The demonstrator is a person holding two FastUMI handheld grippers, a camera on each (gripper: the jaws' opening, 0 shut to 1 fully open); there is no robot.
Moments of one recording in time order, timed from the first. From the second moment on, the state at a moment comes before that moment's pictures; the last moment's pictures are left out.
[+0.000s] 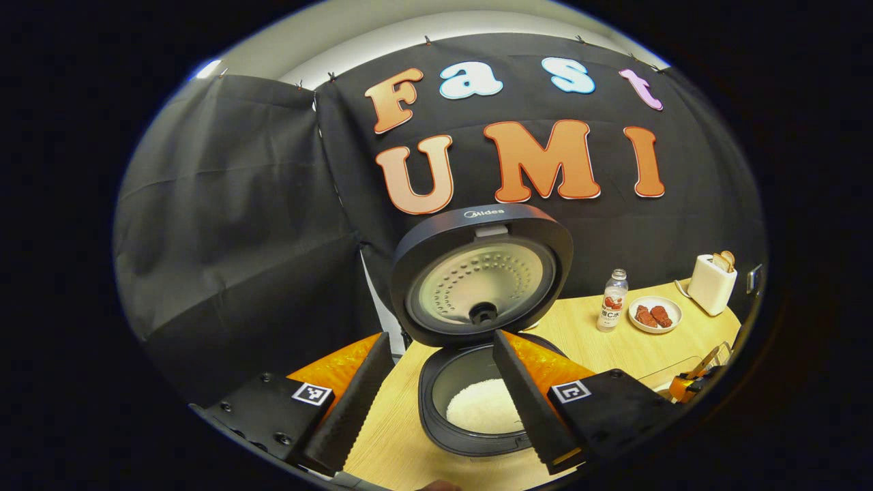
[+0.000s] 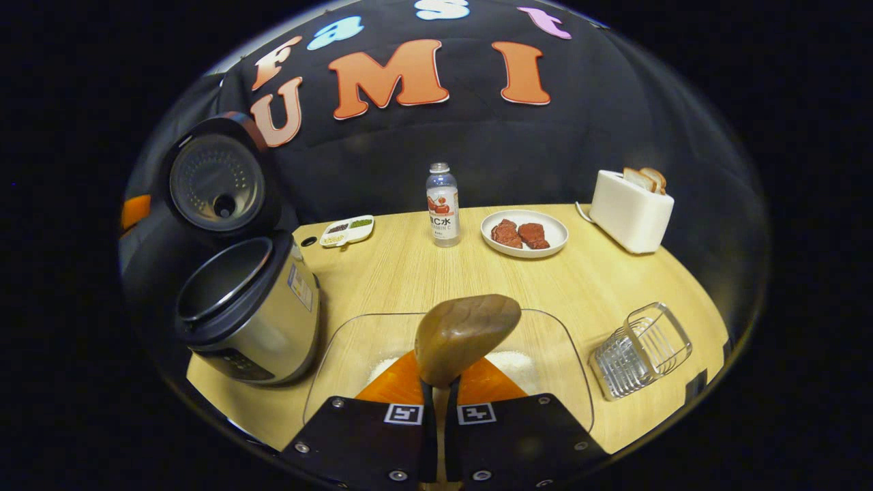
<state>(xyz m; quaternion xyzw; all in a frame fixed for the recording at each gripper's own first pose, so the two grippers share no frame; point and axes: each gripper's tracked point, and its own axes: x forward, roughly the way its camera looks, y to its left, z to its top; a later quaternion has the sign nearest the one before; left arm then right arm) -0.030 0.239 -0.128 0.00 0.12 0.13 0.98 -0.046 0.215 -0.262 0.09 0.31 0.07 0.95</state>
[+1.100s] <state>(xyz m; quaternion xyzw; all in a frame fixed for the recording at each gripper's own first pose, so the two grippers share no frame) -0.023 0.242 -0.126 0.00 0.13 0.13 0.98 -0.036 0.243 -0.272 0.38 0.41 0.11 0.82</state>
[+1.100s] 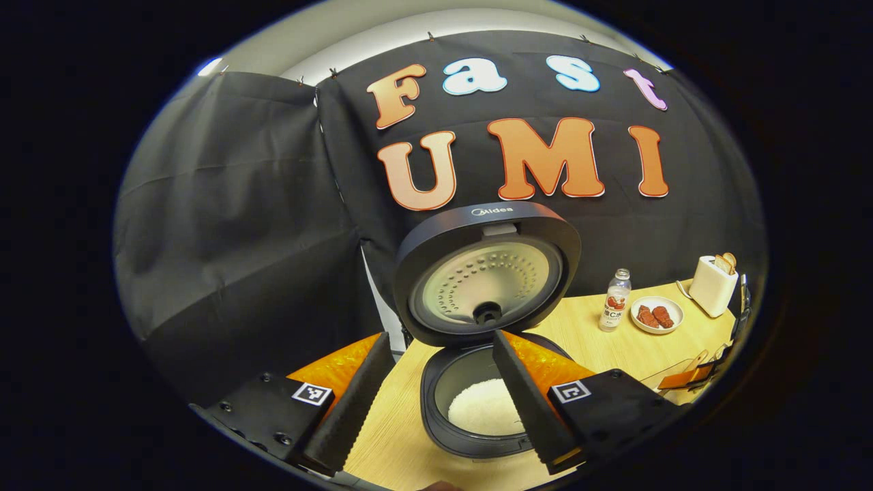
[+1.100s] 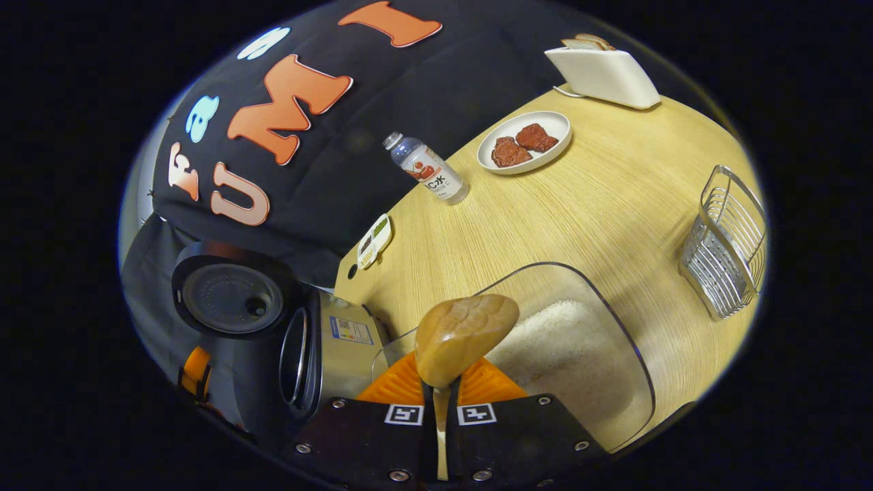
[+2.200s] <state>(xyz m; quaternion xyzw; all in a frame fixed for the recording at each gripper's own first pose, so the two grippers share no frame) -0.013 0.192 -0.092 -0.02 0.09 0.14 0.99 0.012 0.208 -0.142 0.69 0.34 0.20 0.60</state>
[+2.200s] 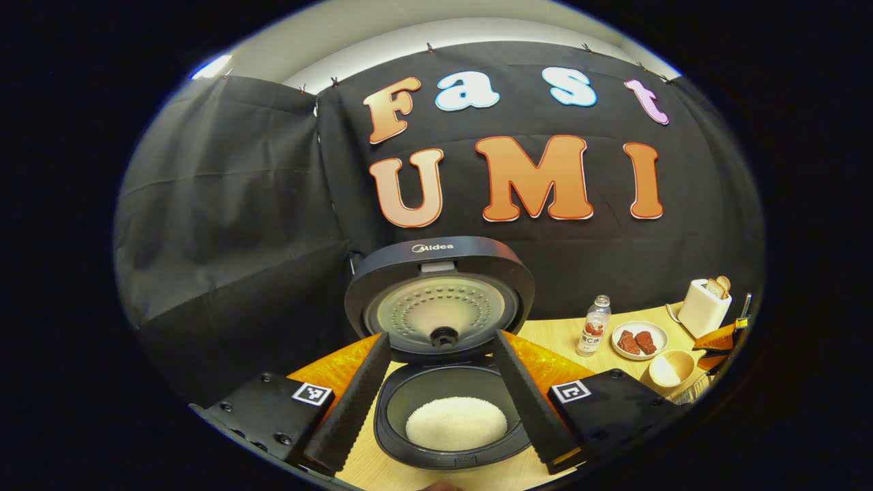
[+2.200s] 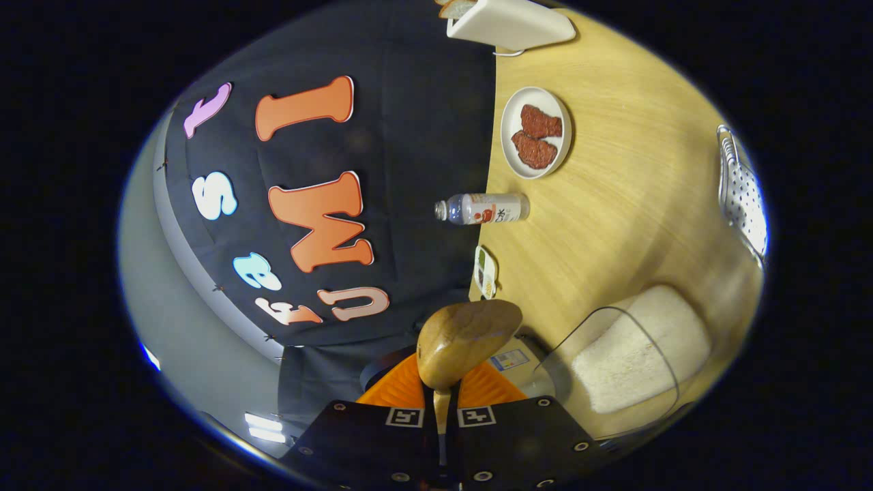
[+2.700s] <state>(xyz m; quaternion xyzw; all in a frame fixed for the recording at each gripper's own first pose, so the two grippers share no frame) -0.054 0.253 -0.089 -0.05 0.08 0.22 0.97 0.028 0.312 -0.093 0.65 0.39 0.28 0.59</state>
